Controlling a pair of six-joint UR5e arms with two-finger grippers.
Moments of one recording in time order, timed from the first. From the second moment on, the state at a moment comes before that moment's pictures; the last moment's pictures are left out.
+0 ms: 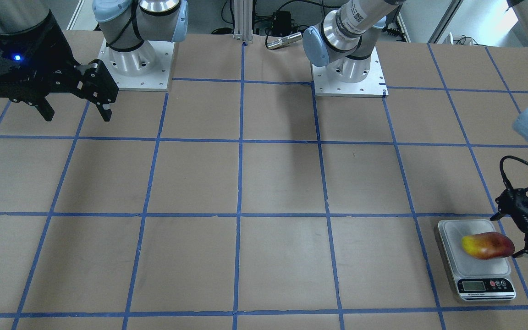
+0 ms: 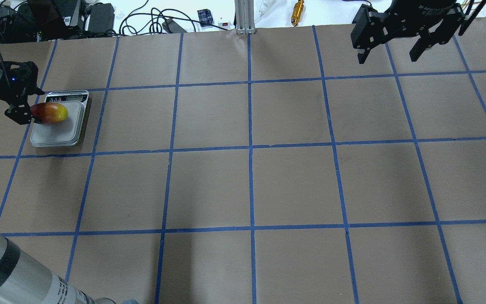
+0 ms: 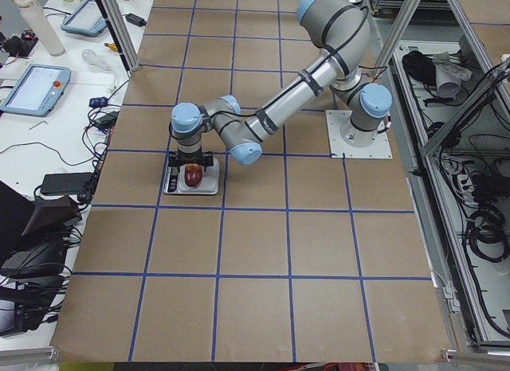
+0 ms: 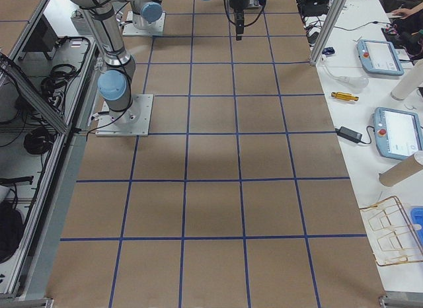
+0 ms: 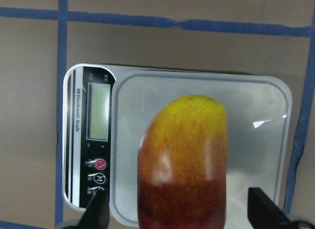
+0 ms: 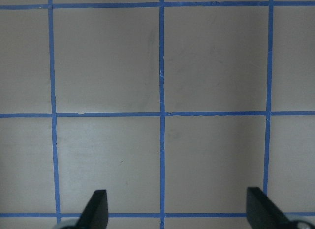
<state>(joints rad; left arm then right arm) -1.01 -2.02 -1.52 -1.09 1.50 2.02 1.54 -1.53 1.41 -1.53 -1.56 -0.04</state>
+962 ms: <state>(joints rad) -1.01 -1.57 -1.54 -1.64 1.51 1.60 1.54 -1.52 1.41 -1.53 -1.56 -0.04</state>
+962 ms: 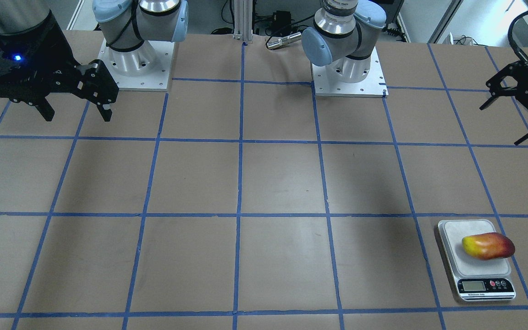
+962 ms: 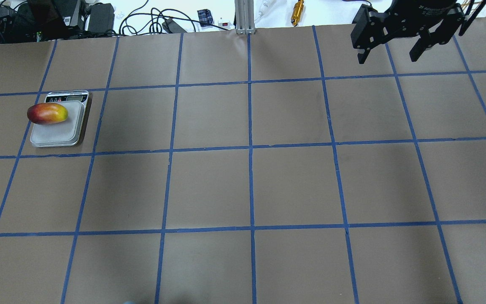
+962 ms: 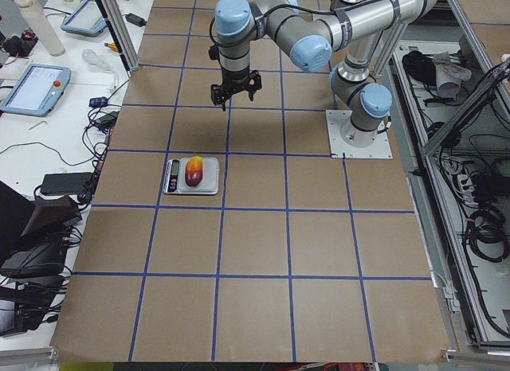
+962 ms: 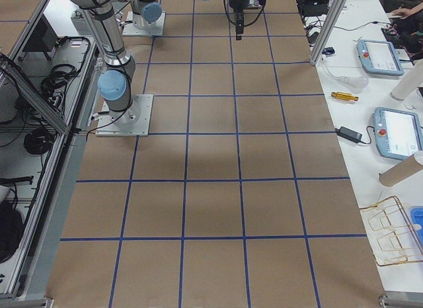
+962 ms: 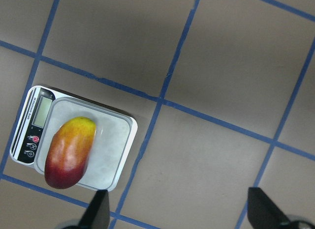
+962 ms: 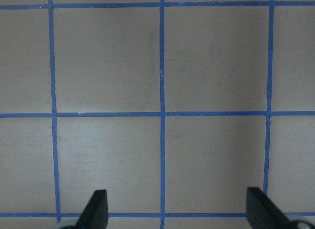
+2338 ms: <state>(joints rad) -1.50 -1.51 -1.60 -1.65 1.59 0.29 1.54 -1.53 1.41 -1.53 -1.56 -0.04</state>
